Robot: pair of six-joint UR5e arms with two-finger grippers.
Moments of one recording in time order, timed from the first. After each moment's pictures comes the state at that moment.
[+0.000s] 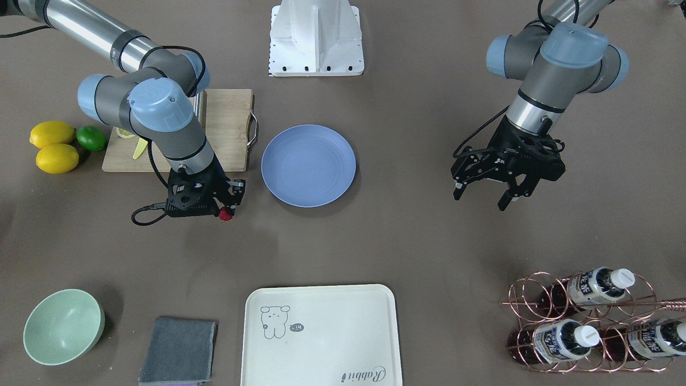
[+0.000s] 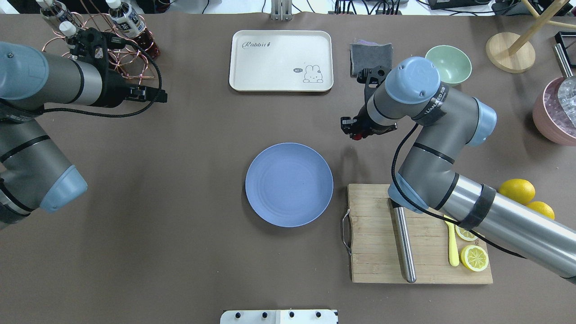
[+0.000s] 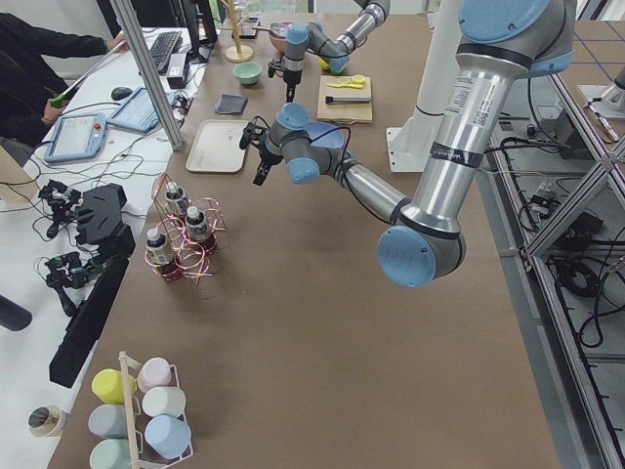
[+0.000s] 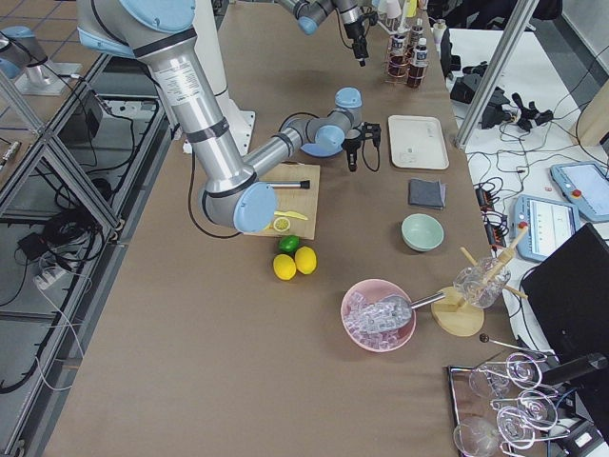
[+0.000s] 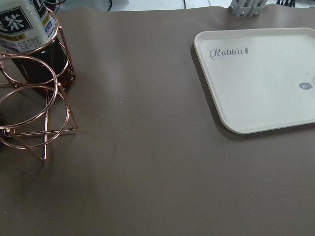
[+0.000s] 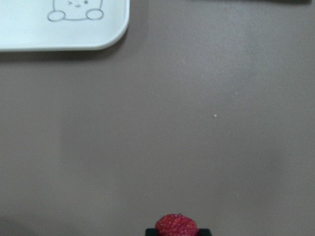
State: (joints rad) left arm -0.84 -1.89 -1.75 -2.15 -1.86 -0.93; right arm 0.71 -1.02 1.57 -1.32 1.94 1.09
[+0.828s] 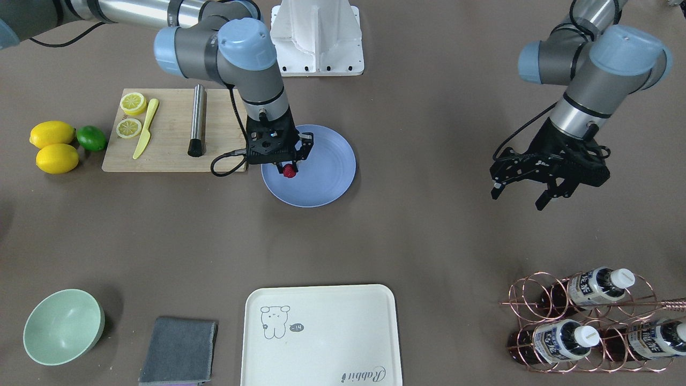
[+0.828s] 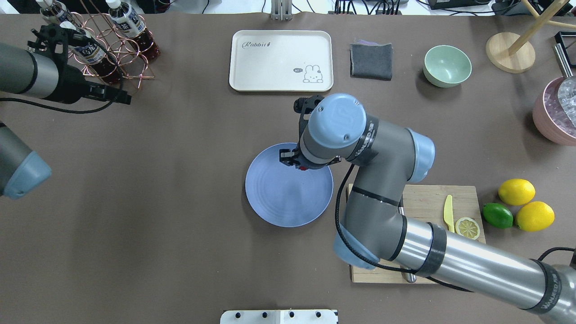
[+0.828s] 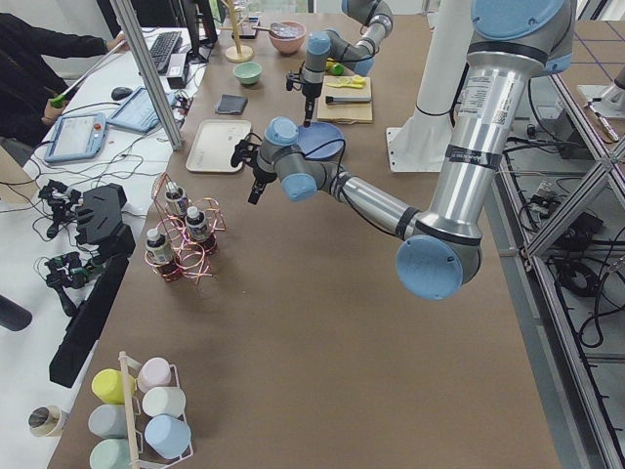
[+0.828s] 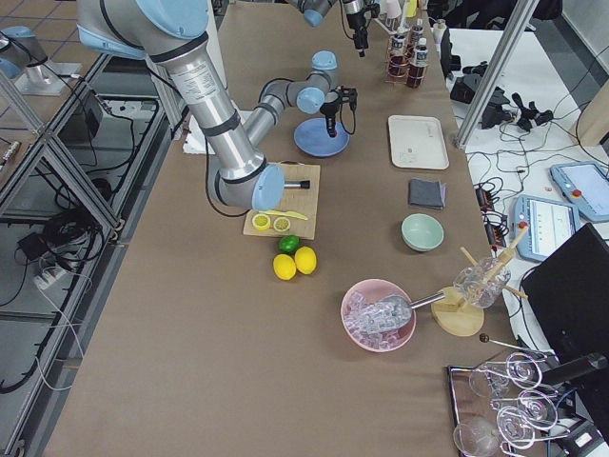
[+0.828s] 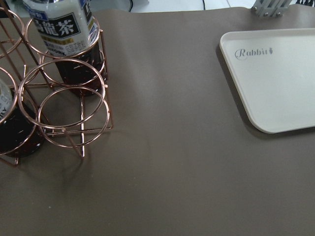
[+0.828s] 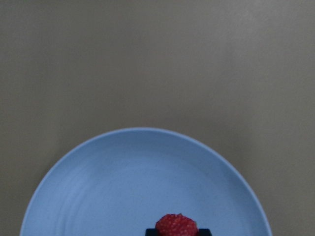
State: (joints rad) left arm -0.97 -1.80 -1.72 -2.15 -2.06 -0.77; right arm 0.48 -0.89 1.66 -1.48 1.78 1.22
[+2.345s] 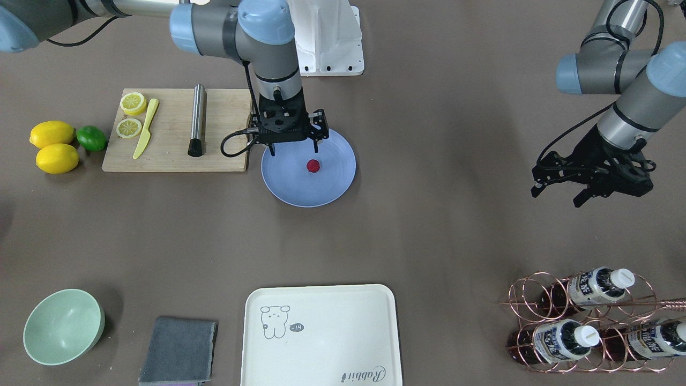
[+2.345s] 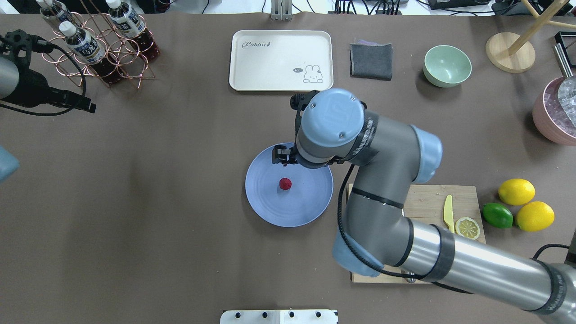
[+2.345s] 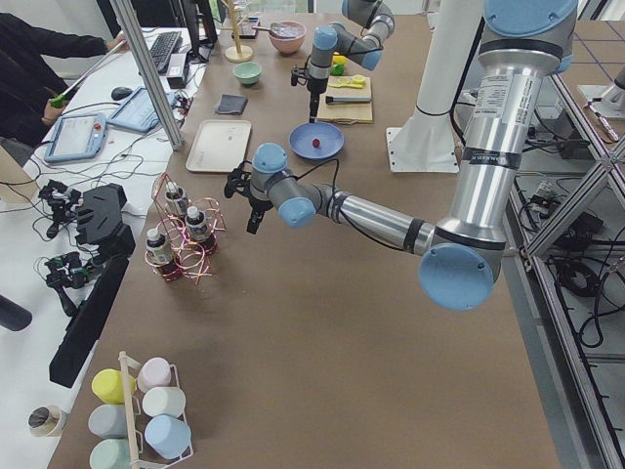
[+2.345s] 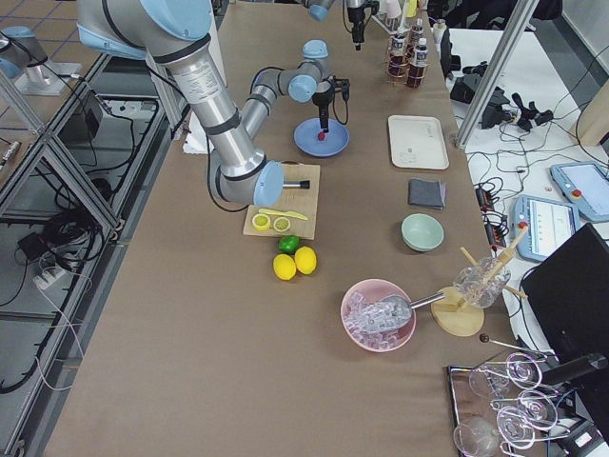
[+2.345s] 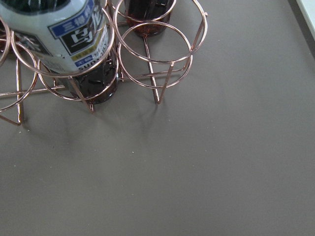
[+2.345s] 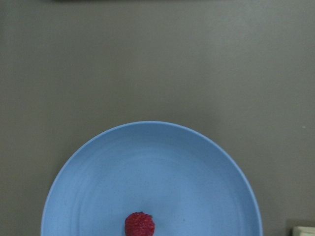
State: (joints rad) left arm -1.07 -1.72 -1.67 -2.14 -2.17 -0.65; right arm 0.54 -0.88 1.80 -1.67 1.82 1.21
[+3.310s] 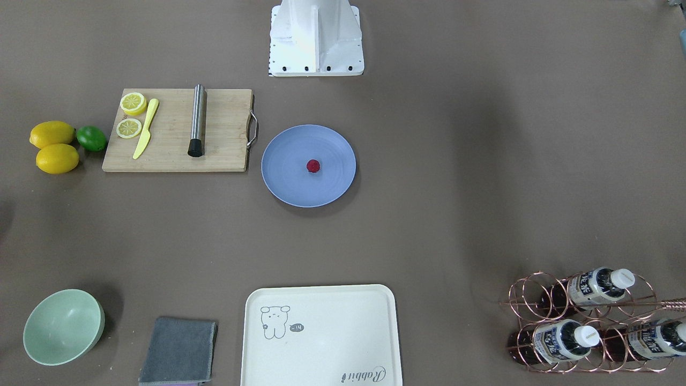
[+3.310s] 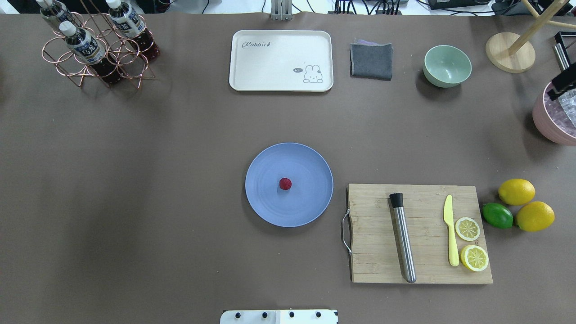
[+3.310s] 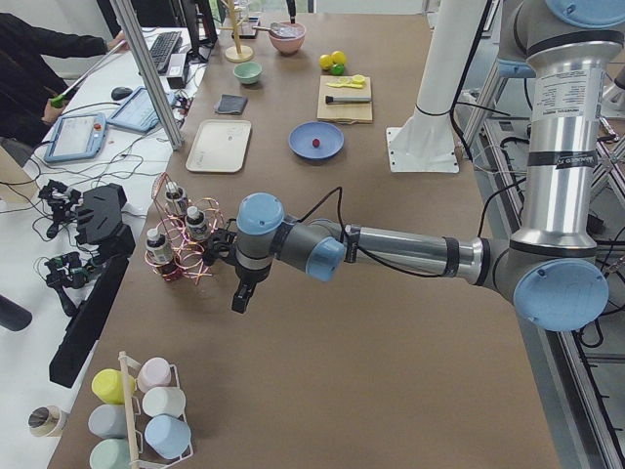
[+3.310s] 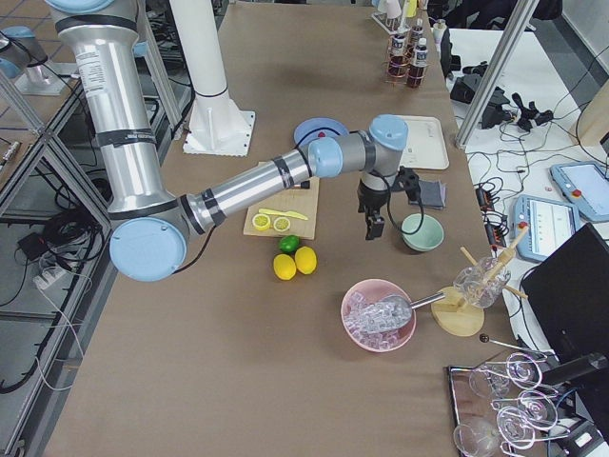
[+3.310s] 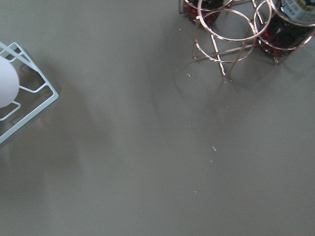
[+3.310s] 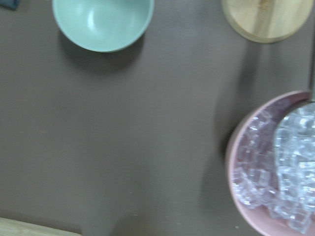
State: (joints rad) left arm -1.49 -1.56 -1.67 -1.85 -2.29 -0.05; right arm 1.40 -1.39 1.77 -1.81 2.29 0.03
